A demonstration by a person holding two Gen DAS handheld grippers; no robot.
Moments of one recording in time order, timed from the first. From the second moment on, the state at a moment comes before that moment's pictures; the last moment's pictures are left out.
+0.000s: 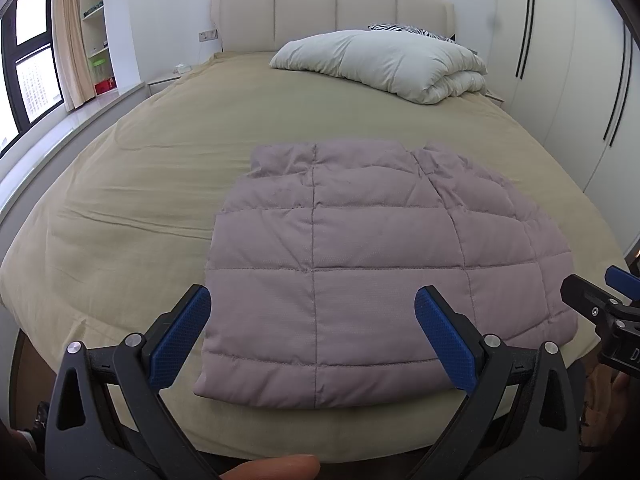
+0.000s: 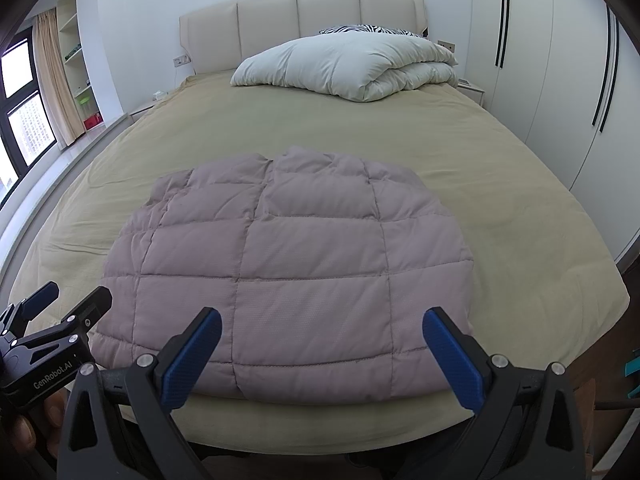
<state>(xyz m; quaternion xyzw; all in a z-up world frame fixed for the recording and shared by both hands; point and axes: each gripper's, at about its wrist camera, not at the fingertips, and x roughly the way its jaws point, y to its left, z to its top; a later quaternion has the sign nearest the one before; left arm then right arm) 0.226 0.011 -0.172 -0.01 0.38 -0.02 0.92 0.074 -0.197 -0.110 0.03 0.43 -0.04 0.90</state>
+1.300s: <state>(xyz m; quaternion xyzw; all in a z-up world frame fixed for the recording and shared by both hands) 0.225 0.009 -0.168 -0.01 0.38 -0.02 0.92 0.077 -0.196 -0.108 0.03 0.43 -0.04 0.90</state>
